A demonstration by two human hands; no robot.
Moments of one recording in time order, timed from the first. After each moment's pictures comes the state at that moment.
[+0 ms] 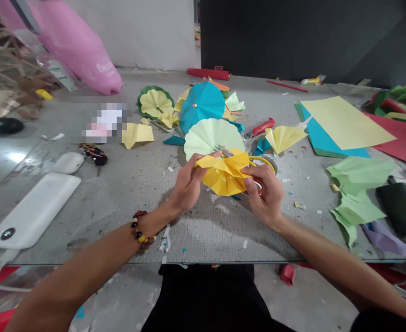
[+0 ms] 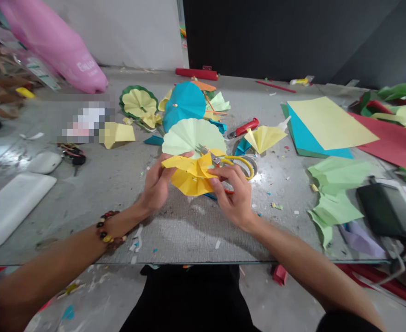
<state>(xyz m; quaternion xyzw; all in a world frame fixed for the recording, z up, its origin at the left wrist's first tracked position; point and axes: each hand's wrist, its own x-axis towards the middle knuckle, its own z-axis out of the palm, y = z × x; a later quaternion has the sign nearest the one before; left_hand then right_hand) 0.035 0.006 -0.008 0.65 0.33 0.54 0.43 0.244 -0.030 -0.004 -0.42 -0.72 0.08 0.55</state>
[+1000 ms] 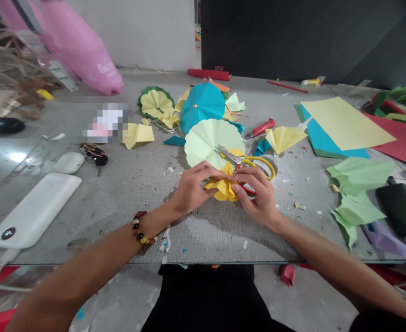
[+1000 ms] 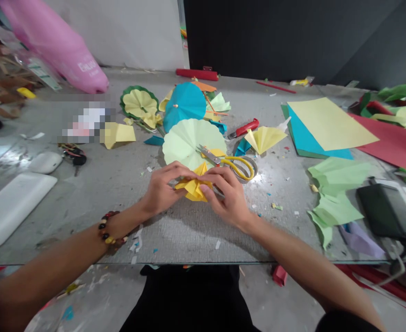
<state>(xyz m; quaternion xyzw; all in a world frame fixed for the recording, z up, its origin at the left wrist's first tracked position) 0.031 0.006 -0.009 0.81 0.28 0.47 0.22 0.241 -0.033 0.000 -0.40 -0.79 0.09 0.47</state>
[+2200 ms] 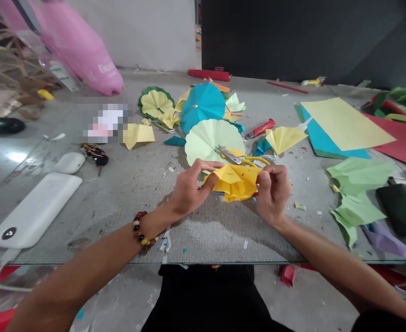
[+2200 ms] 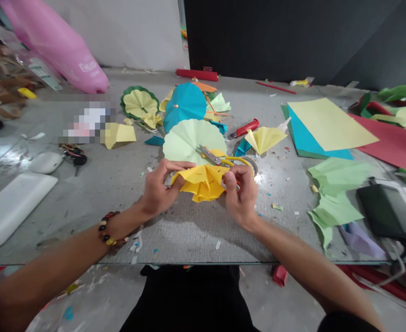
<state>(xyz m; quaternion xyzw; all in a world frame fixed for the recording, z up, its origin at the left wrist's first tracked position) 0.032 0.004 -0.013 0.76 0.29 0.53 0.23 0.242 -0.029 -0.006 -0.45 -0.63 0.08 0.63</state>
